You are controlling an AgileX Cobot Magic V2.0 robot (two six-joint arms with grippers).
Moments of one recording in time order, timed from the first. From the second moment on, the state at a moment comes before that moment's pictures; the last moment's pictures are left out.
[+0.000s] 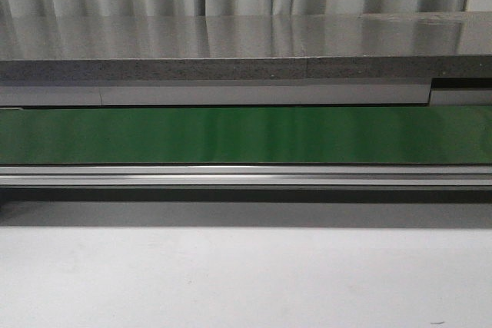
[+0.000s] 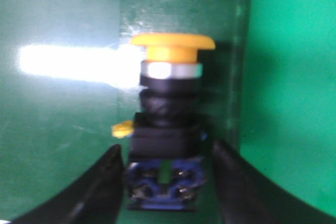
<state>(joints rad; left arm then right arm) -0.11 -0.01 0.00 0.06 0.02 0.04 -0.34 1.71 -1.22 0.23 0.87 -0.40</state>
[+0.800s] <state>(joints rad) -0.11 -0.01 0.00 0.06 0.02 0.04 -0.33 1.55 -1.22 0.38 0.90 -0.48</state>
